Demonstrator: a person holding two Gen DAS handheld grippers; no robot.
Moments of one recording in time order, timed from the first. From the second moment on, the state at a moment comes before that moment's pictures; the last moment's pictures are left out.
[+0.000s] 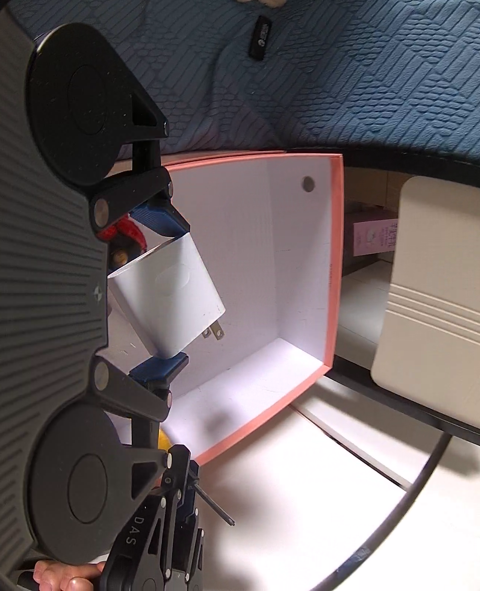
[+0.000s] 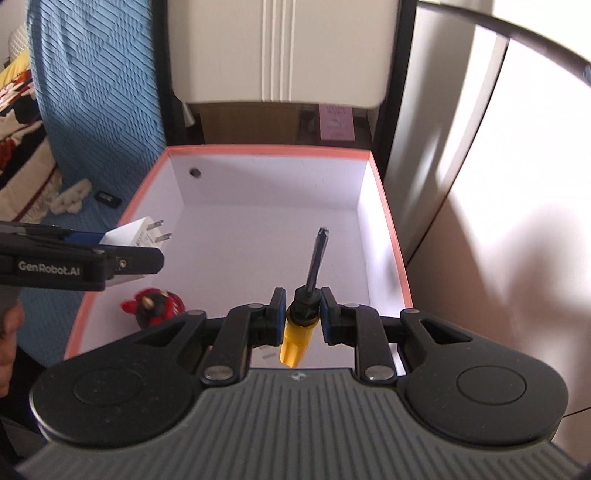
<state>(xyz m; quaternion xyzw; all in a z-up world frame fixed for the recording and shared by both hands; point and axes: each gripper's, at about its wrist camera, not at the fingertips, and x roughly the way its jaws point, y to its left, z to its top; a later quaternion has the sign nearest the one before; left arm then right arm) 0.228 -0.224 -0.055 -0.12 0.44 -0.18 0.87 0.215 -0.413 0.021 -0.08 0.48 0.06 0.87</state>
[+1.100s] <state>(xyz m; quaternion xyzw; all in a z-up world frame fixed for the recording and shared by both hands) 0.160 -0.145 0.030 -0.13 0.32 -0.16 0.93 0.194 -0.366 0.083 -0.02 0.40 0.09 0.91</state>
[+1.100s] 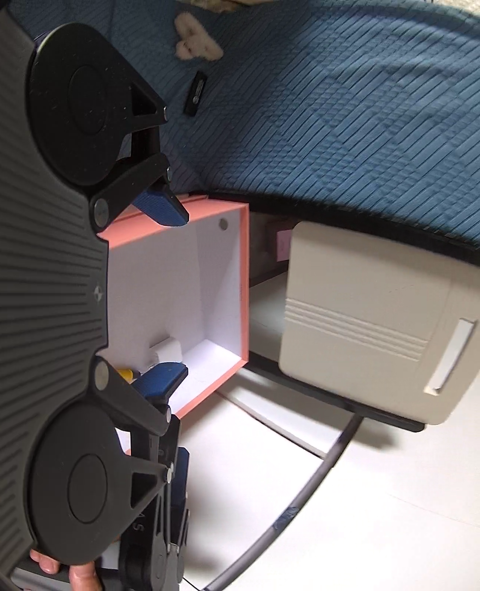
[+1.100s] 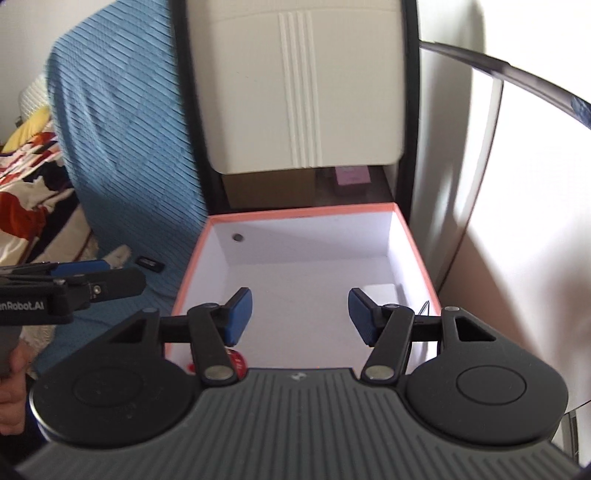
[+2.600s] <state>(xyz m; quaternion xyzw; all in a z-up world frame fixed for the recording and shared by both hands) 0.051 0.032 -0.022 -0.14 0.29 -0.06 0.94 0.109 -0.171 0.019 -0.04 0.39 0.18 0.90</state>
